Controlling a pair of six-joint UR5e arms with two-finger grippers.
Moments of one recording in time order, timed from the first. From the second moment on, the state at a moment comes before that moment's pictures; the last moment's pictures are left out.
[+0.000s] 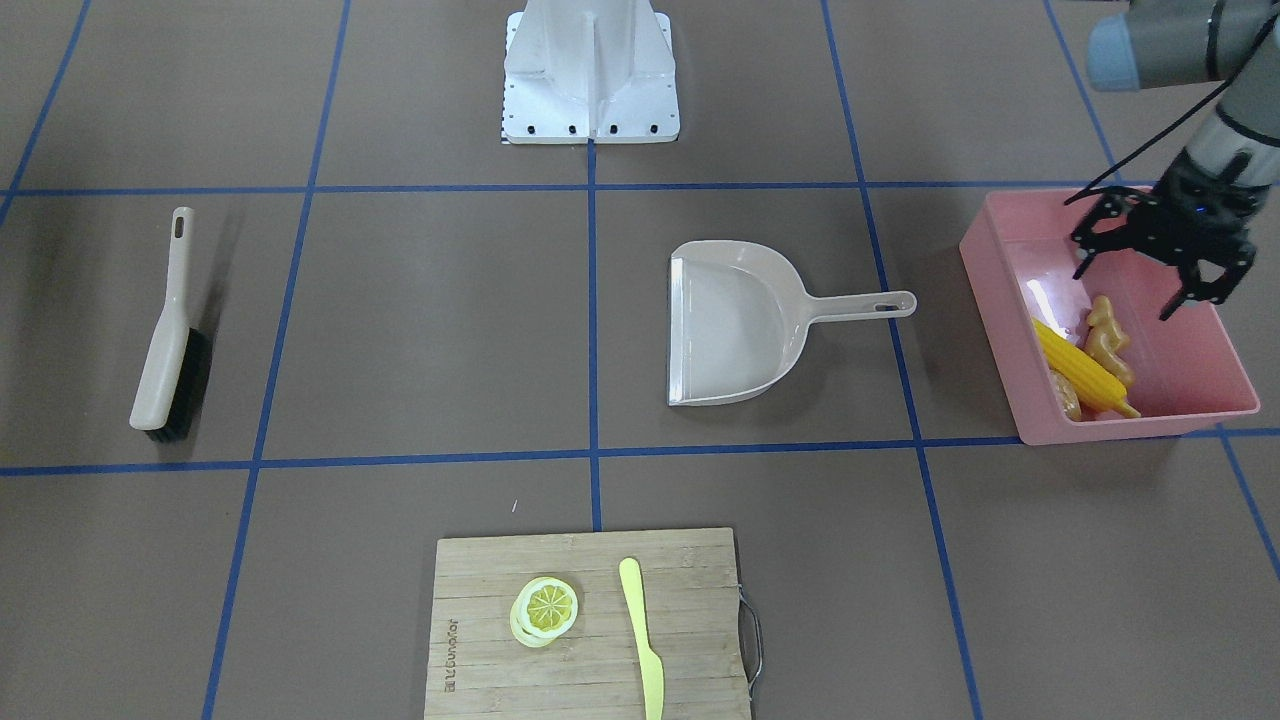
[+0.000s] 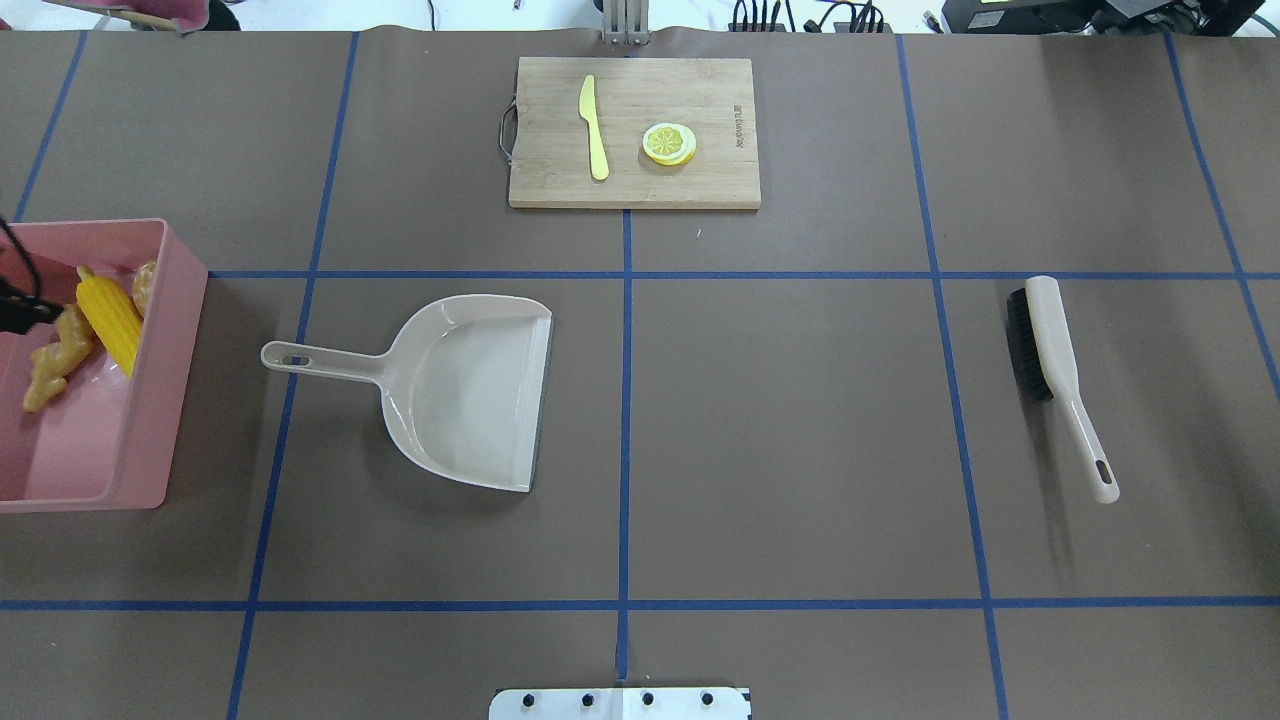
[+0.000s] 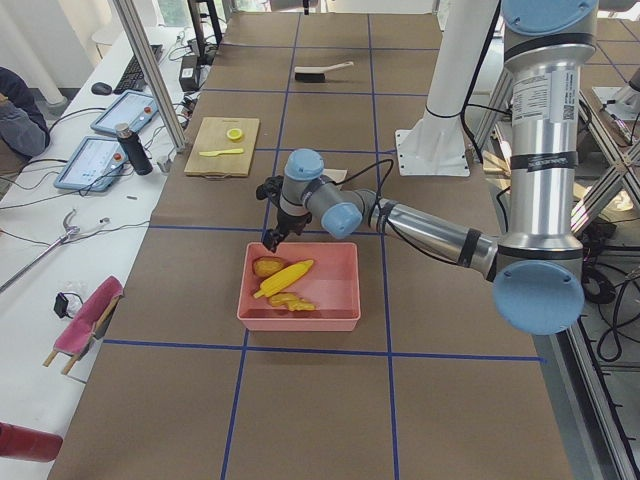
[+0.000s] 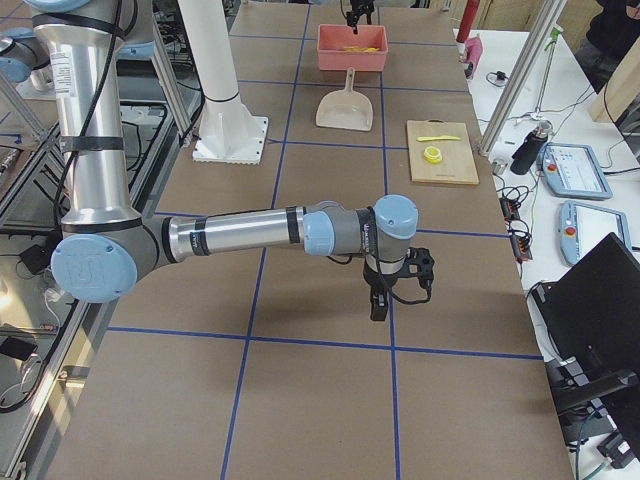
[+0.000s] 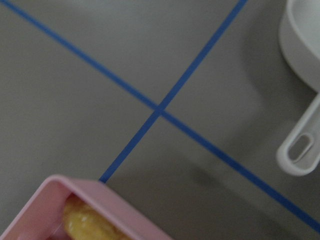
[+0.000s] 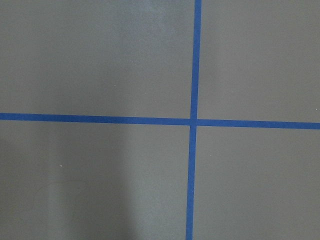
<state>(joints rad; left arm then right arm) -1.18 -1.45 -1.89 -1.99 -2.14 -0.06 1.47 -1.52 1.67 -1.63 2.29 0.11</state>
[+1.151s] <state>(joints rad) -1.61 -1.50 -1.70 -1.54 -2.33 -0.12 1.47 -1.52 1.66 -1.63 2.29 0.10</state>
